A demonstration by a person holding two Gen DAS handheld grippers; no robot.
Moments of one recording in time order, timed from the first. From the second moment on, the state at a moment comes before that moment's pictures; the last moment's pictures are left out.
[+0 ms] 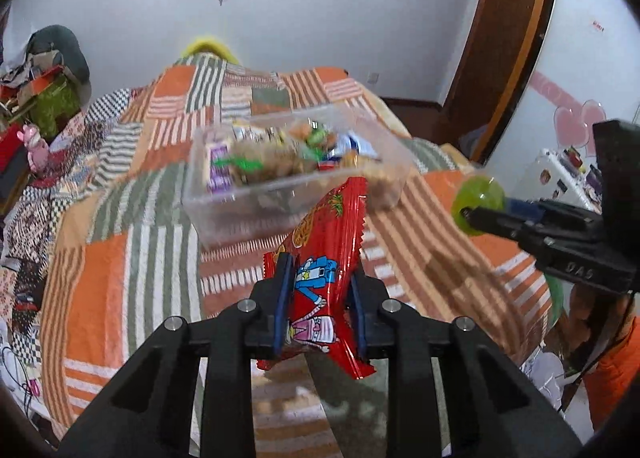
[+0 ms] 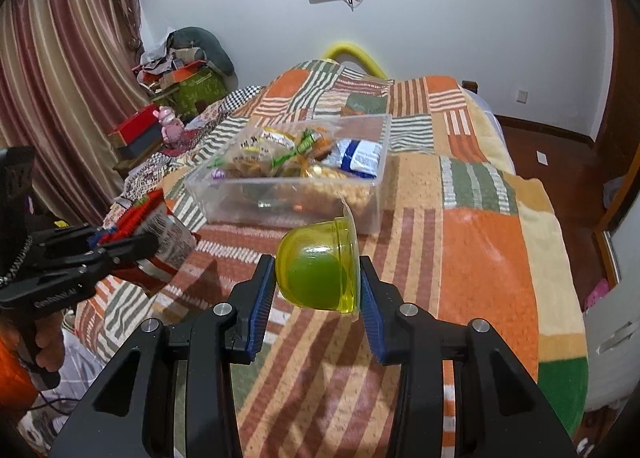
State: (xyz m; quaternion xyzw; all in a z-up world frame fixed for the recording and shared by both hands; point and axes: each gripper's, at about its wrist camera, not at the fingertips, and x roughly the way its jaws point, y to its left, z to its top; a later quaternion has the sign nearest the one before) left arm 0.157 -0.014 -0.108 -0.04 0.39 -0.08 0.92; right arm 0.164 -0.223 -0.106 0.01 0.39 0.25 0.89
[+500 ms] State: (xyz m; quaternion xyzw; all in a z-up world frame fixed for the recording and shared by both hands) left arm 0.195 0.008 -0.053 -0.04 0.32 -0.06 0.95; right arm 0.190 -0.202 -0.074 0.01 0.35 0.26 0.90
